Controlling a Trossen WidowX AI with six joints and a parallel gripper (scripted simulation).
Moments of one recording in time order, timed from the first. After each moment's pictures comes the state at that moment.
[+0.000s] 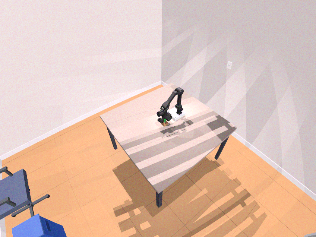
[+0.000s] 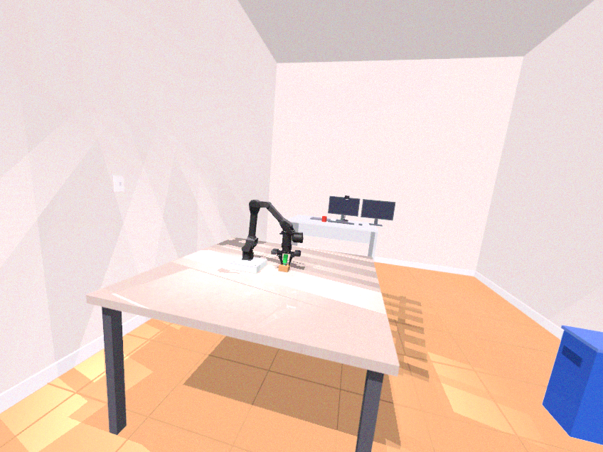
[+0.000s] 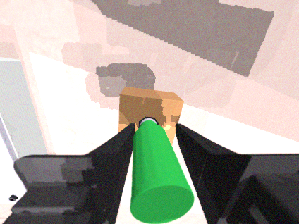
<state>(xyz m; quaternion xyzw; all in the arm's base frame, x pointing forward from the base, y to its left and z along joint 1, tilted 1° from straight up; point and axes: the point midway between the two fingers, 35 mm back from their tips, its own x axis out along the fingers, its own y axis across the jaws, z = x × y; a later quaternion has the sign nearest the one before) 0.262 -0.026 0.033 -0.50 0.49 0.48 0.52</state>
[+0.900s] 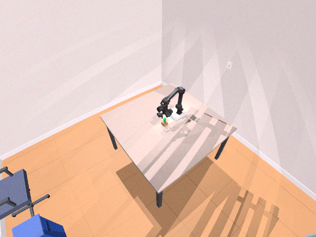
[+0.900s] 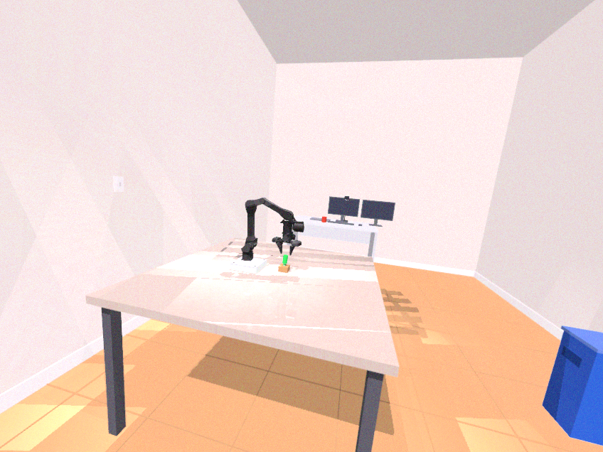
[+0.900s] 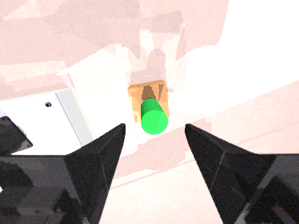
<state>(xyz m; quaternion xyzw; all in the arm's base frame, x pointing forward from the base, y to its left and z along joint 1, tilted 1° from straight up) 0.259 -0.027 0.108 -0.42 0.56 0.41 0.59</state>
